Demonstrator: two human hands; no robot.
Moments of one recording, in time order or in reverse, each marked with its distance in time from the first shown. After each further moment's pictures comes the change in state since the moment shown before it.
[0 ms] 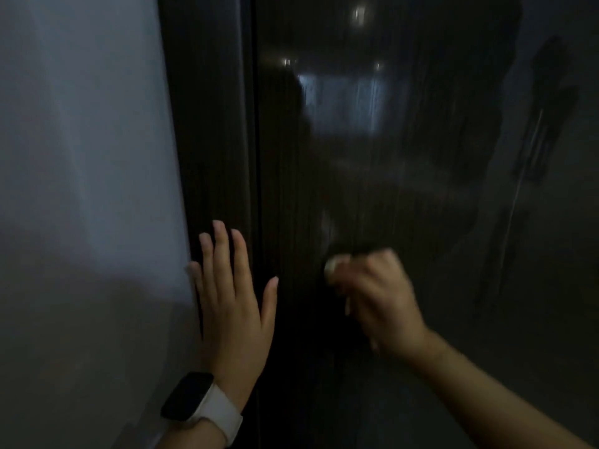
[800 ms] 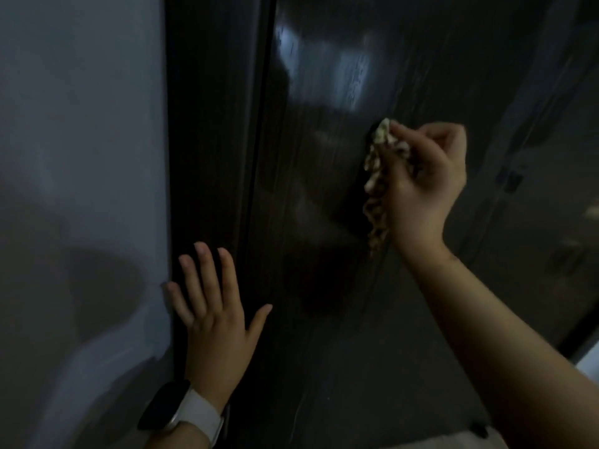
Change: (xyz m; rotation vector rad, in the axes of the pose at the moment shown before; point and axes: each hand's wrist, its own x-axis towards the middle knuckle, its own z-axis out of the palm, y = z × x) left_hand -0.117 -0.019 0.035 0.060 -0.175 -0.103; right_hand 0.043 0.008 -0.013 -0.072 0.447 0.437
